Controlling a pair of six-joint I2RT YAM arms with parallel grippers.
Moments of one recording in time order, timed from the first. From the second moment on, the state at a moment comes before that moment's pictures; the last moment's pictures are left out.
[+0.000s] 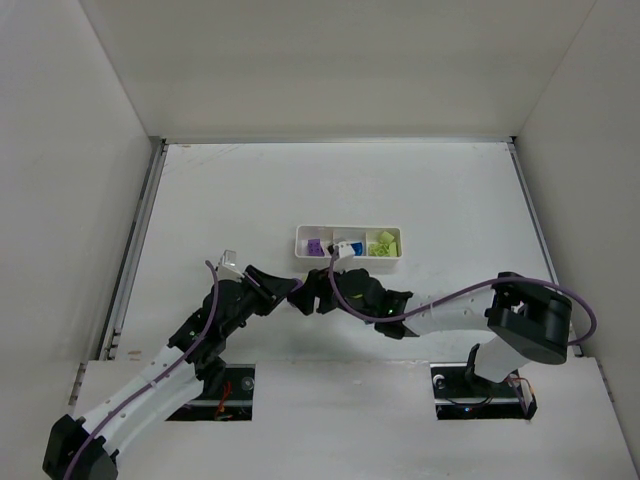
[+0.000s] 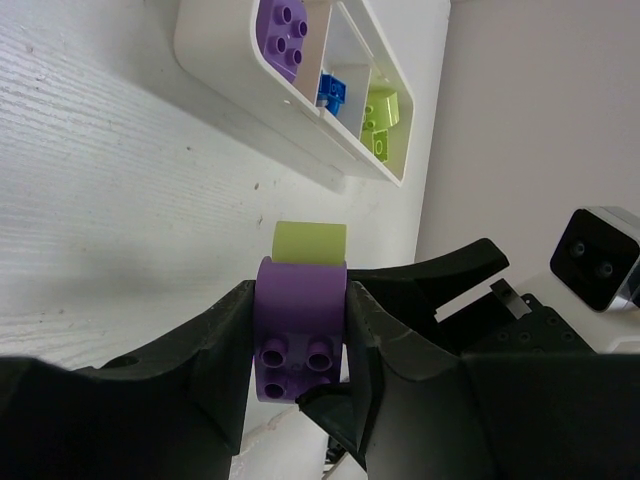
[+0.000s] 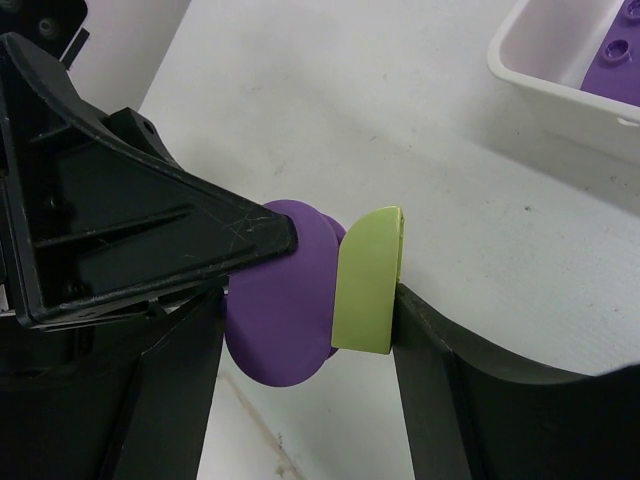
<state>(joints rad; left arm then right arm) -0.62 0.49 0.16 -0.04 -0.02 -1.29 1.16 1.55 0.67 0.56 0.20 0.74</state>
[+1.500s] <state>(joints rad) -0.66 0.45 0.16 0.08 0.05 -1.31 0.92 1.30 0.34 0.93 -0.15 0.94</state>
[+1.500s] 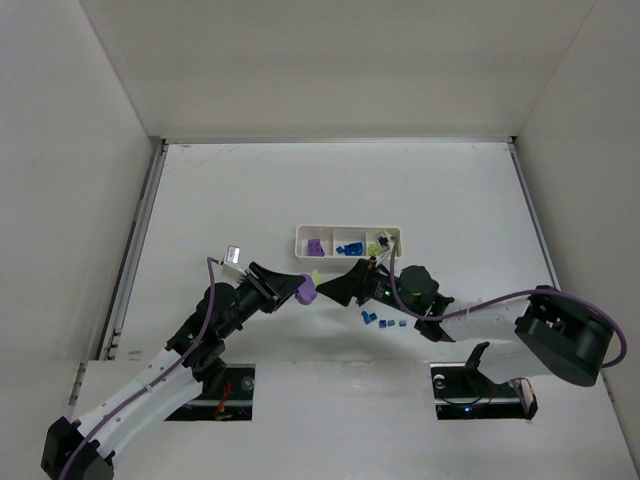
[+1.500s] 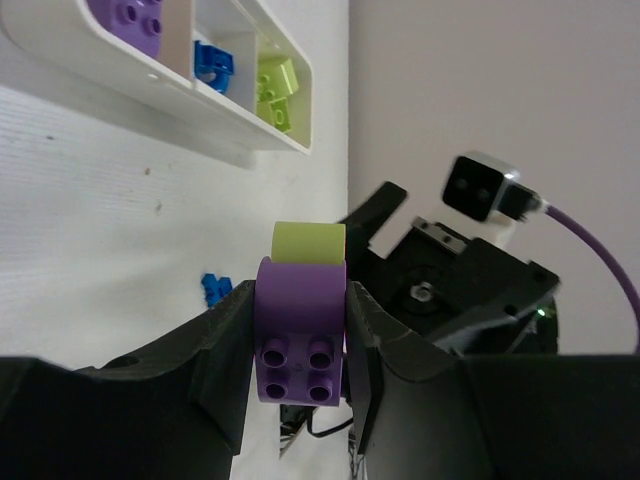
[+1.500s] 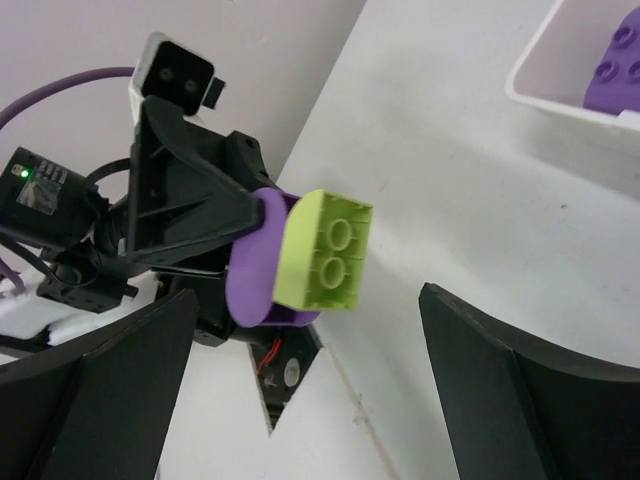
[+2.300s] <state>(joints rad) -0.70 0.43 0.14 0.12 0.06 -1.33 0.87 1.62 0.33 1.32 -0.25 1.25</state>
